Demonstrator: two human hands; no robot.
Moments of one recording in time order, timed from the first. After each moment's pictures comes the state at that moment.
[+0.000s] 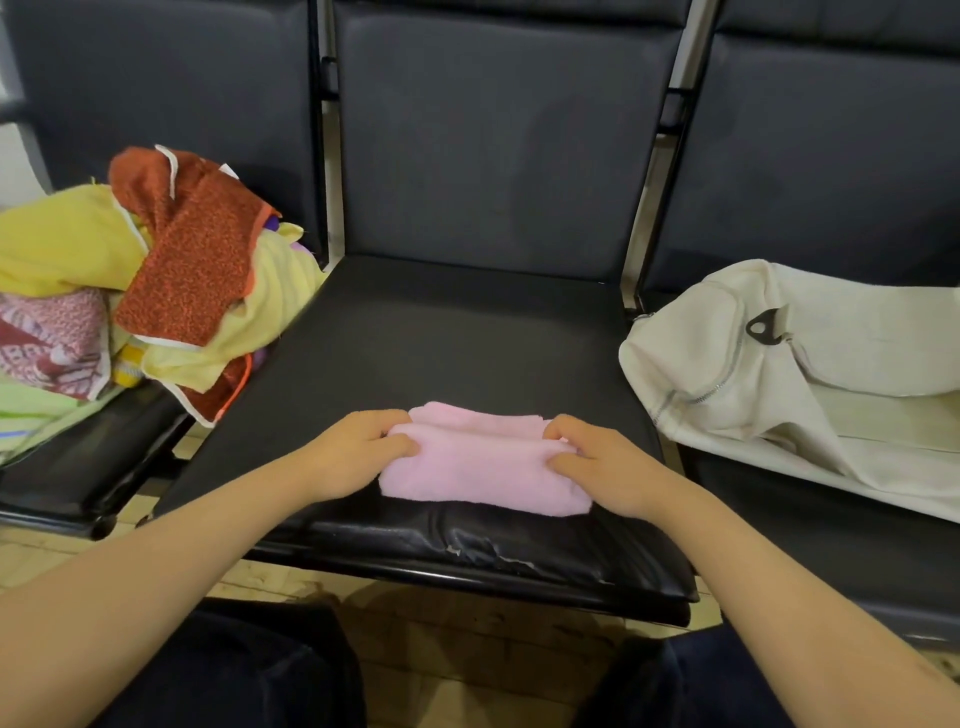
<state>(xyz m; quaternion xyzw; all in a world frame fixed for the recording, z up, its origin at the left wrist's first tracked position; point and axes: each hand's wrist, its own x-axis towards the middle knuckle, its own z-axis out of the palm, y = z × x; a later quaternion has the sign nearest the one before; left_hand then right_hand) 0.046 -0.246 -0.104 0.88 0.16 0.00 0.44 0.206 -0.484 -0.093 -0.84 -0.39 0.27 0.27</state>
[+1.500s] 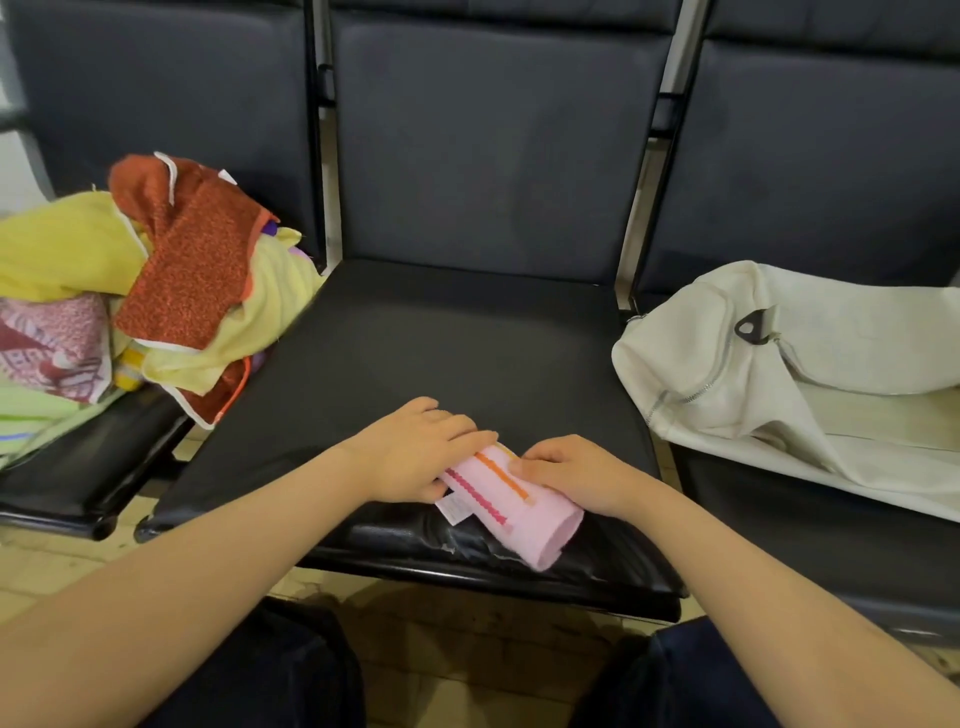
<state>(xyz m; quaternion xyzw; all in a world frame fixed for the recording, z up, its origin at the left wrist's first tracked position) 0.085 -0.271 -0.112 0.99 -0.12 0.00 -0.11 0.204 -0.468 -0.108 -0.80 -0.36 0.36 0.31</state>
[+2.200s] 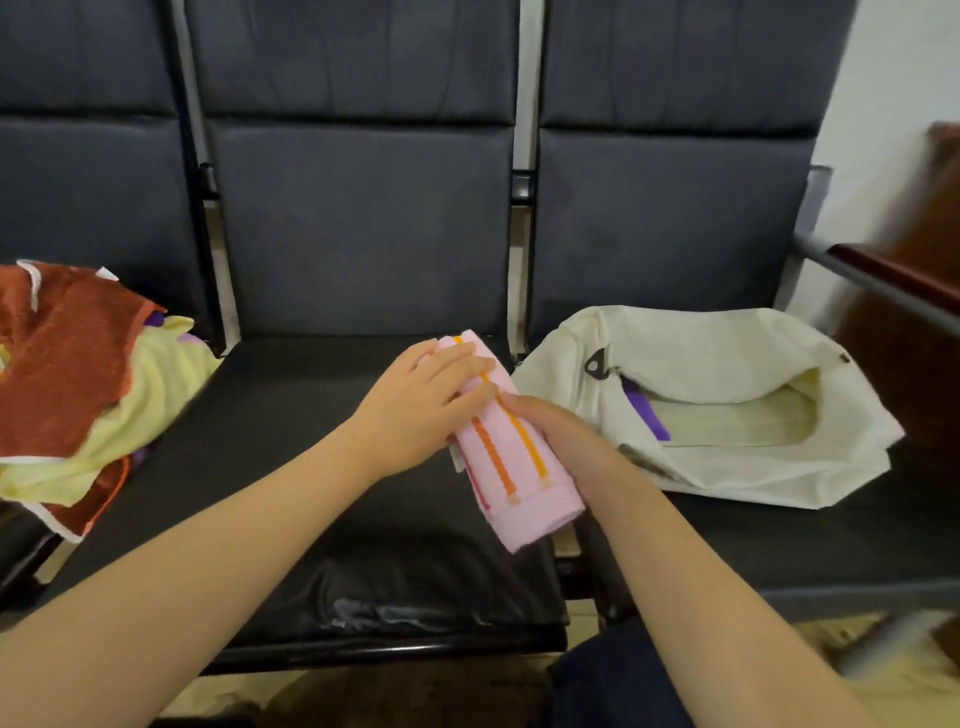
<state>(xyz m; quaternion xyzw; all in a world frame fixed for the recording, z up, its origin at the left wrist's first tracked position) 0.172 -0.345 -0.022 0.92 -0.22 0.29 -0.13 0.237 -0.536 -0.025 -0.64 -0.13 0.42 0.63</state>
